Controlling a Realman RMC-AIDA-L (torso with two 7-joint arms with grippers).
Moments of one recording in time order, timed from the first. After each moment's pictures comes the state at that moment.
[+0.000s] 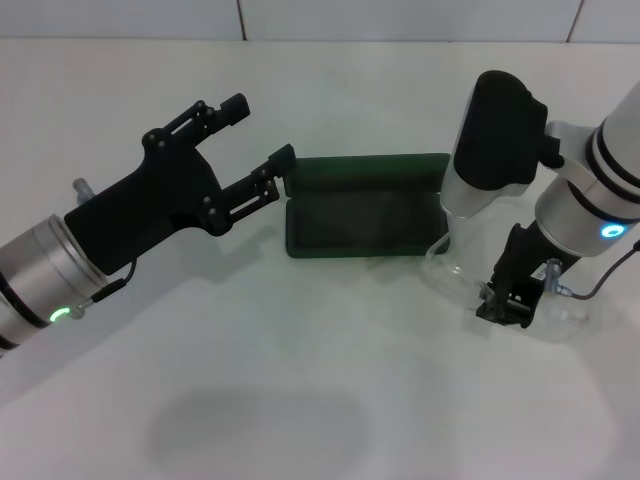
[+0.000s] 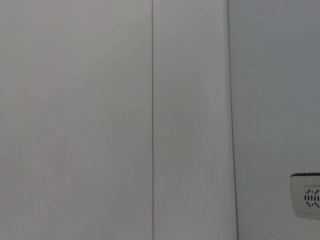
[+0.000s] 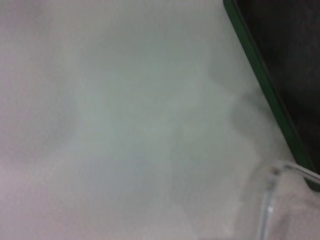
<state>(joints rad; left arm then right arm) -0.35 -2.08 1.28 0.43 0.98 1.47 -0.75 0.72 2.02 -1.72 -1.26 -2.51 -1.52 2.44</state>
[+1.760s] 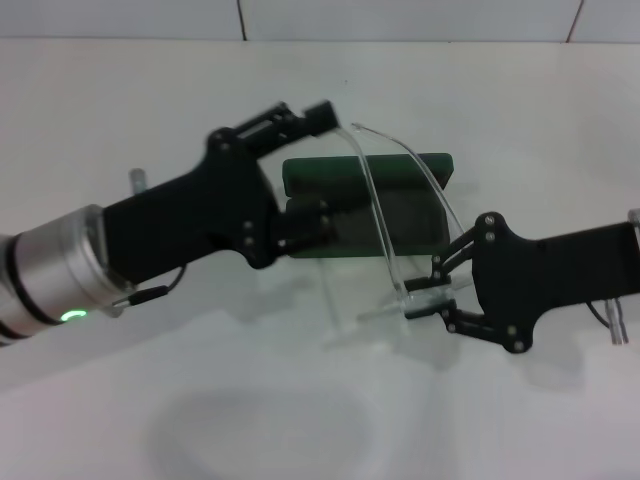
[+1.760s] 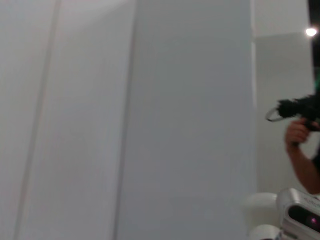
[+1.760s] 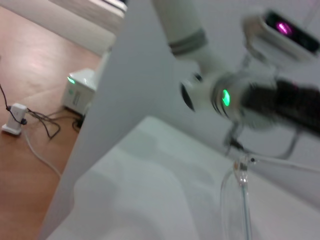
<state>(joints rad) -0.45 -2.07 1.29 0.41 1.07 1.73 -0.89 0.43 2.02 -1.28 -0.99 -1.67 -1.63 0.82</state>
